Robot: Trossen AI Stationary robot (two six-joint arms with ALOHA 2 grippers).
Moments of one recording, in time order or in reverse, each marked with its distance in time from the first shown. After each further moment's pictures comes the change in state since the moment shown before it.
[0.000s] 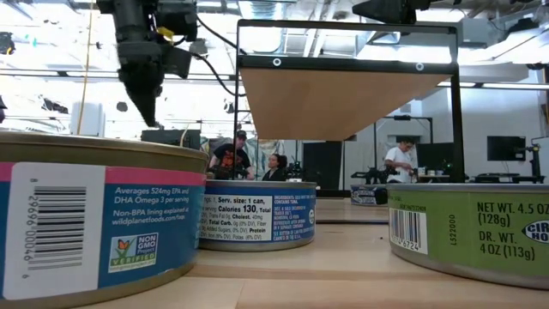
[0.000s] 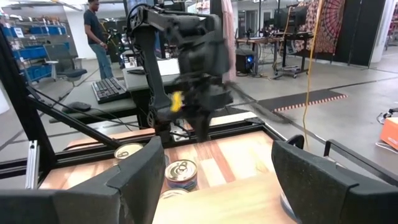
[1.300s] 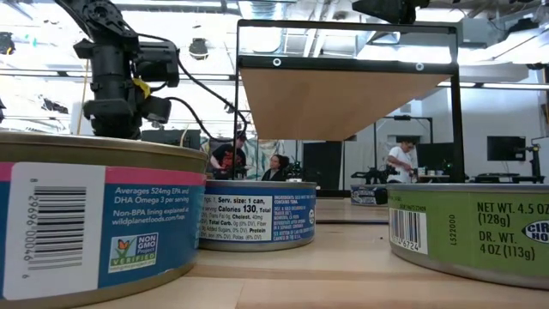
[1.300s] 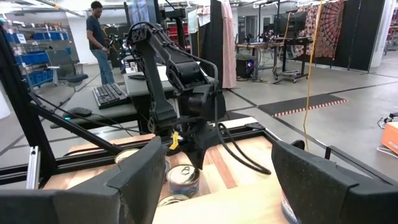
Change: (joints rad) left arm 0.083 -0.002 -0.348 0.306 0.005 0.066; right arm 0.000 0.000 0.001 0.024 0.000 -0.007
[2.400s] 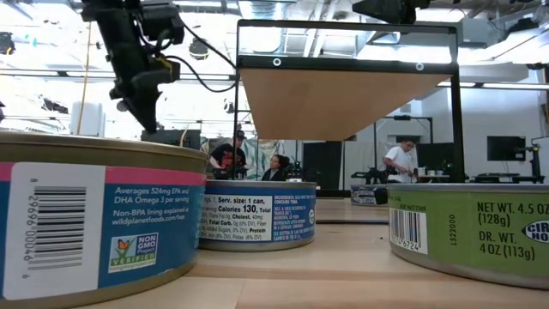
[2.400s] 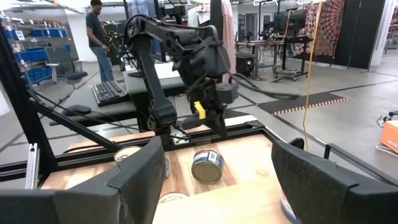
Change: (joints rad) left arm 0.013 -0.122 0.209 -0.115 -0.264 -0.285; right arm 0.000 0.000 0.000 -0.011 0.000 0.000
